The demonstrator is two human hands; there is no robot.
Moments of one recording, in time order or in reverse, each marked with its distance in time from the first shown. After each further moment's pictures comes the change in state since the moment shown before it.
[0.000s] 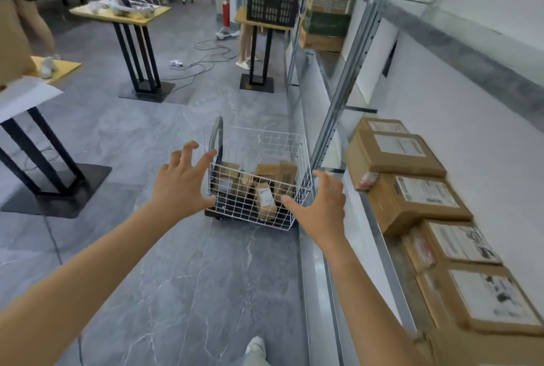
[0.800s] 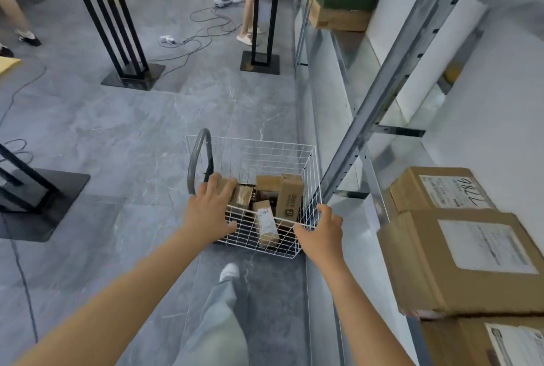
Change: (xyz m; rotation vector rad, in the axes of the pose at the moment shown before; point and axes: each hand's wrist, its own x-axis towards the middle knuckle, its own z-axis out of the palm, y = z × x) left_hand 0.287 0.015 0.166 -0.070 -0.246 -0.020; right_hand 0.281 0.062 0.116 0.086 -0.250 0.288
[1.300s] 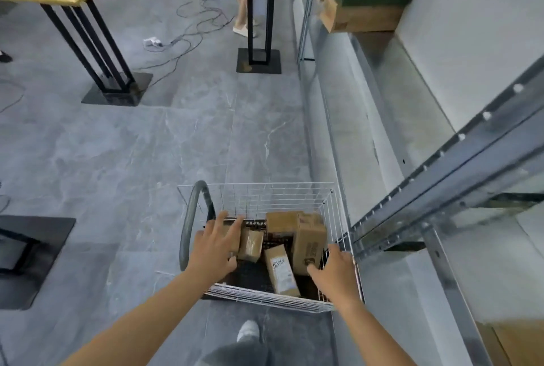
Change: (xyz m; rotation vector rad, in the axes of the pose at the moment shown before) left_hand 0.243 -0.078 0.051 0.061 -0.207 0.090; right_hand 0.250 -0.027 0.077 -0.240 -0.151 0.176
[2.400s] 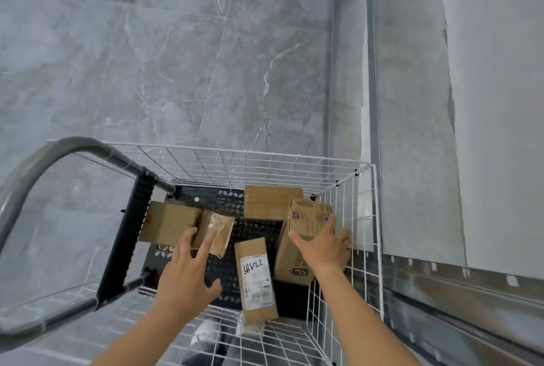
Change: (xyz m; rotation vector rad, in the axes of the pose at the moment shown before) left_hand 0.180 0.034 0.258 -0.288 -0.164 -0.285; right_hand 0.342 0.095 0.159 -0.198 -0.099 0.201
